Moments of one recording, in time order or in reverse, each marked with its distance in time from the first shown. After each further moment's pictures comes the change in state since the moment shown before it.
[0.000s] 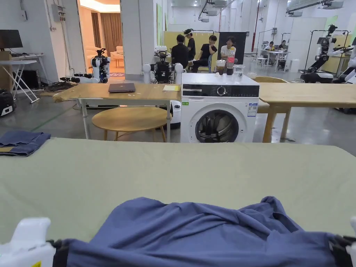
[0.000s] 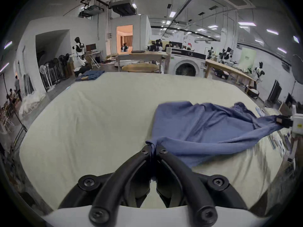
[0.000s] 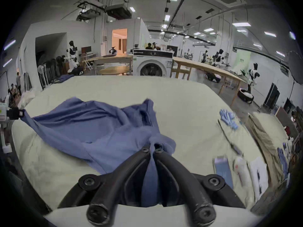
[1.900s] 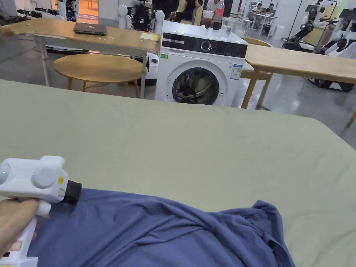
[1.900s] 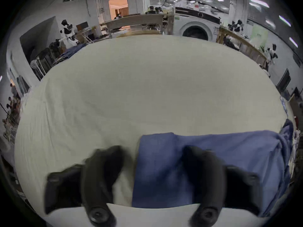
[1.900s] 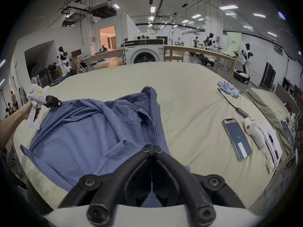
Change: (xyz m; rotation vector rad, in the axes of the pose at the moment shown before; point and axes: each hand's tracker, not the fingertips) left arm 0.041 0.084 -0.263 -0.298 0.044 -0.020; right arm -0.014 -0.063 -0.014 -0.068 -0.013 -0.135
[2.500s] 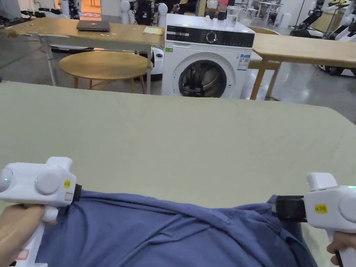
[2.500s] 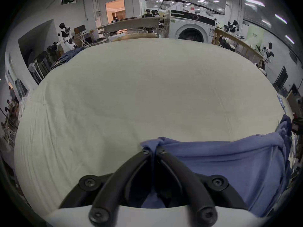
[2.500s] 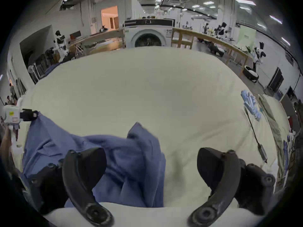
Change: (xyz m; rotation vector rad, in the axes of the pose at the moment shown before) left arm -0.004 -0.004 0.004 0.024 -0.008 -0.034; right arm -0.013 0.138 -0.170 -0.218 -0.001 0.075
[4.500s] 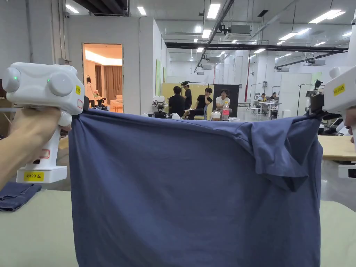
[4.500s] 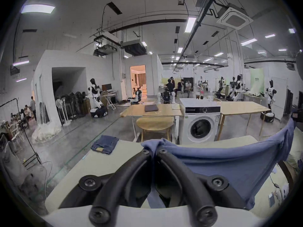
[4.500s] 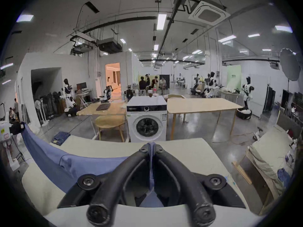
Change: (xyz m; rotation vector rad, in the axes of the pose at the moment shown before) left arm -0.017 0.246 0.358 0.667 0.166 0.053; right arm 0.016 0.297 0.290 0.594 0.013 -0.060
